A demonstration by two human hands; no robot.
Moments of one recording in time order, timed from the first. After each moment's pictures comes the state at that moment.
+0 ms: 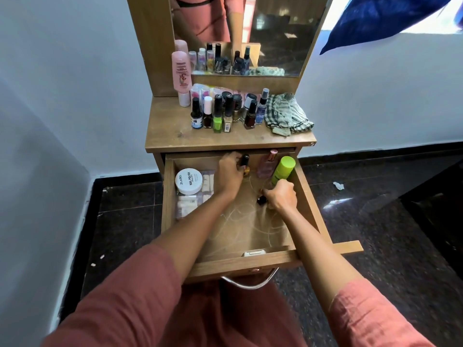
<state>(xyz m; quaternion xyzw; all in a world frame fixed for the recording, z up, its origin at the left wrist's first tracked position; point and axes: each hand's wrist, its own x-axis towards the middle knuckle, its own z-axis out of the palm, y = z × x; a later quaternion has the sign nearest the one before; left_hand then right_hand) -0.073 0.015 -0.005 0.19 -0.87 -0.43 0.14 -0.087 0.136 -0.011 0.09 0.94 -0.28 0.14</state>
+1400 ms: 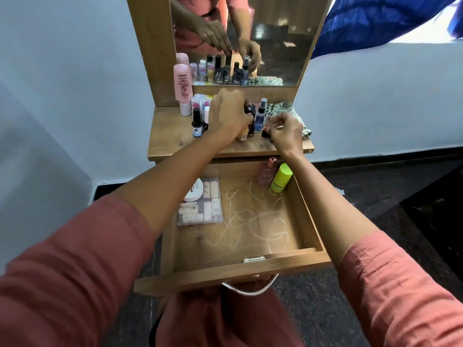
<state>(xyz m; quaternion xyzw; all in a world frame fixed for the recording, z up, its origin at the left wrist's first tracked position) -0.110 -0.013 0.128 0.11 -0.94 -0.24 0.21 -0.161 0.108 0.083 -0.09 0.88 -0.45 -0.09</state>
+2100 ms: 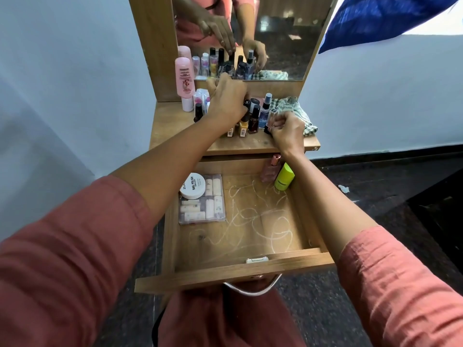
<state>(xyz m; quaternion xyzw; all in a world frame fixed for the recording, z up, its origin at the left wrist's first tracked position) -0.126 -0.028 0.133 0.08 -0.98 -0.13 0.15 -0.168 0.103 0.071 -0.09 0.89 -0.43 -0.09</state>
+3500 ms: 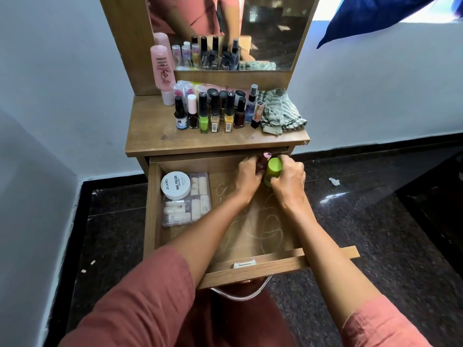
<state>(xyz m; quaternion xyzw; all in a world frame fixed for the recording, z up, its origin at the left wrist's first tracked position) -0.100 0.064 -0.006 0.12 -0.90 -0.41 0.06 -0.111 0.158 0.000 -0.05 0.96 -0.26 -0.05</state>
